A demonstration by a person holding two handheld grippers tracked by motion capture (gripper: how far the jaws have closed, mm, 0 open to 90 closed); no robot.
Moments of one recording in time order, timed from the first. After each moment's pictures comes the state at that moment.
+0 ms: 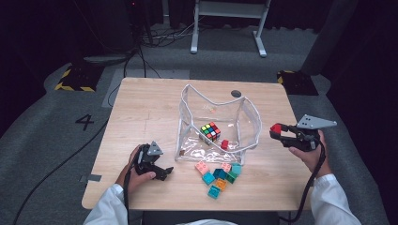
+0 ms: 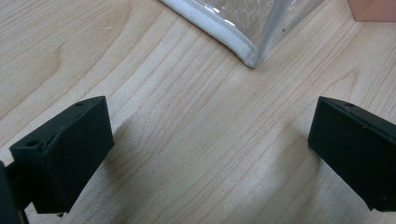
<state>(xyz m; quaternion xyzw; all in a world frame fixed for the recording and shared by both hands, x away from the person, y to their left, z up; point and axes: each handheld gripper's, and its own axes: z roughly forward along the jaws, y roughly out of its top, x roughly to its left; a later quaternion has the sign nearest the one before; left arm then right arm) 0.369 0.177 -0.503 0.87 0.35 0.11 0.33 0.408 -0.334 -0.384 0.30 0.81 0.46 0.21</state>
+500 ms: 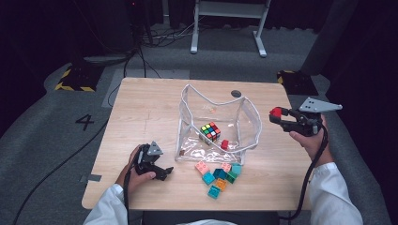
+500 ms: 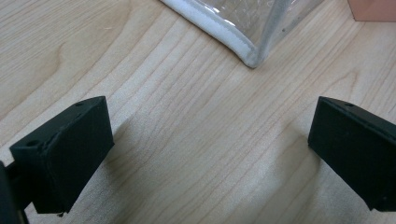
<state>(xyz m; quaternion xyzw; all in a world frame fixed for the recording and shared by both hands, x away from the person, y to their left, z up) 0.369 0.177 -0.504 0.87 0.35 0.11 0.33 0.427 -0.320 -0.336 0.28 0.79 0.49 0.23</state>
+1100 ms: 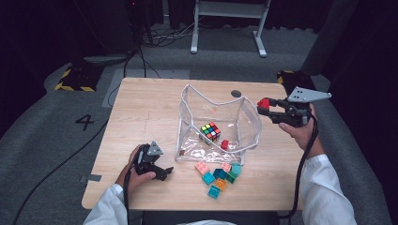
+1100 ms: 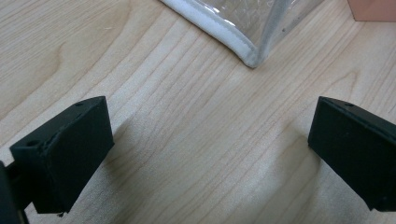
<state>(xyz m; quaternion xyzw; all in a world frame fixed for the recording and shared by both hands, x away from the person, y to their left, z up) 0.369 0.177 -0.504 0.87 0.35 0.11 0.33 0.435 -0.278 -0.309 0.24 0.80 0.50 0.21</state>
